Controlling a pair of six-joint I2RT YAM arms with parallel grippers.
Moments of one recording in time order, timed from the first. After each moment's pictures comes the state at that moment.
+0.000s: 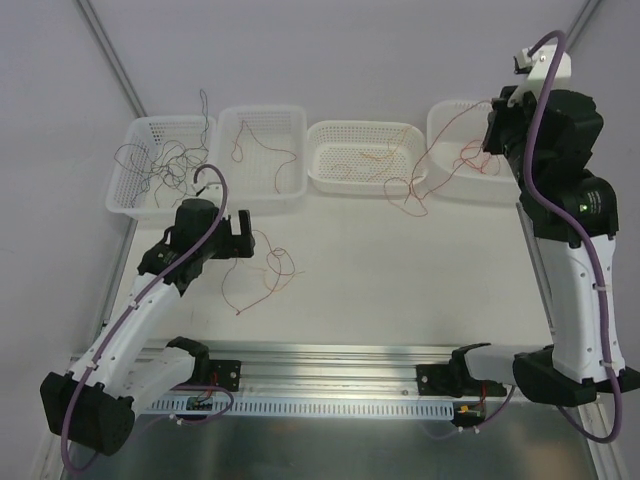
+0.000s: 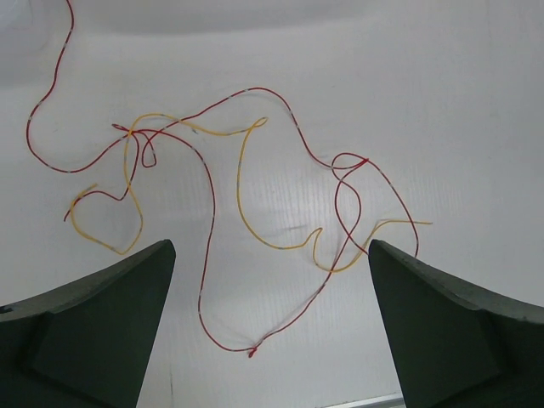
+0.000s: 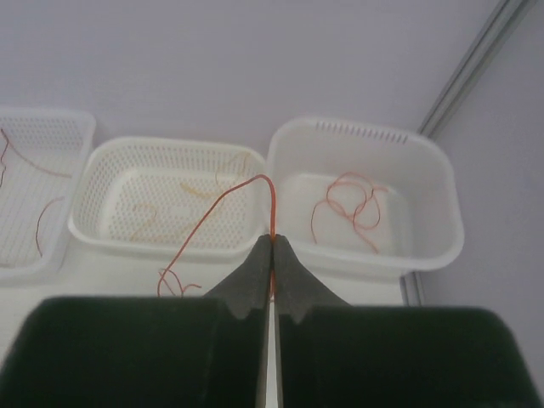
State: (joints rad) left arm -0.31 0.94 0.83 -0.57 -0.06 -0.27; right arm 0.28 1.26 1.94 -0.84 0.28 -0.04
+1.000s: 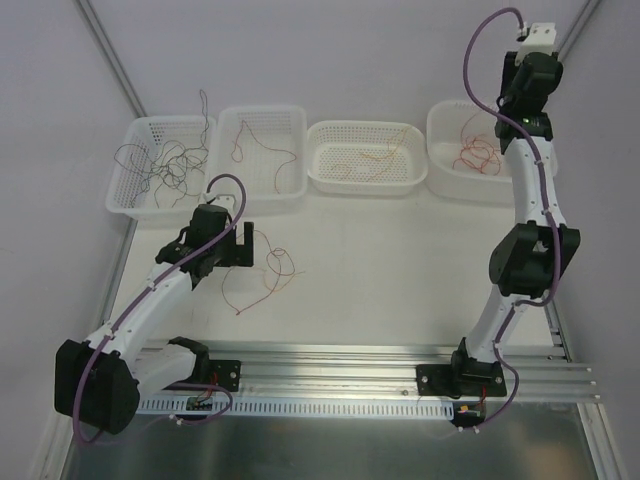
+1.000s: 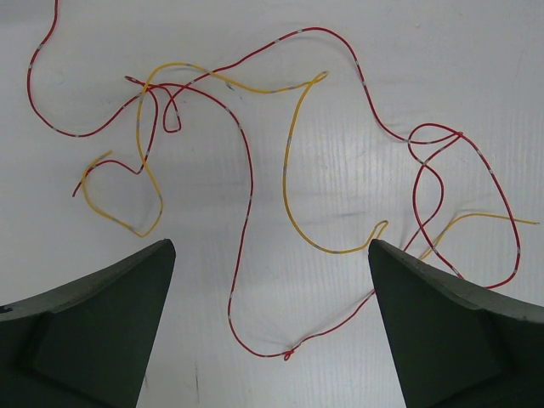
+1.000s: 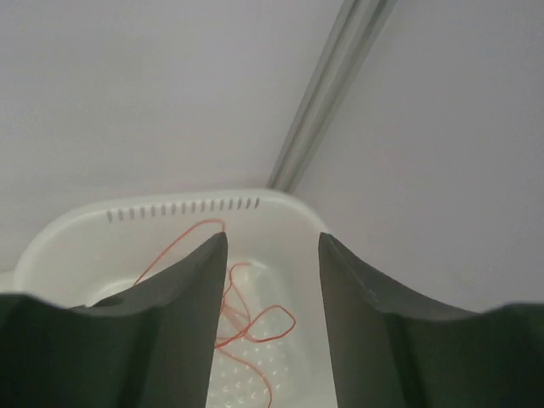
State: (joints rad) left arm -0.31 1.05 0.74 -0.52 -0.14 -0.21; right arm -0.09 1.90 2.04 -0.11 0.33 -0.25
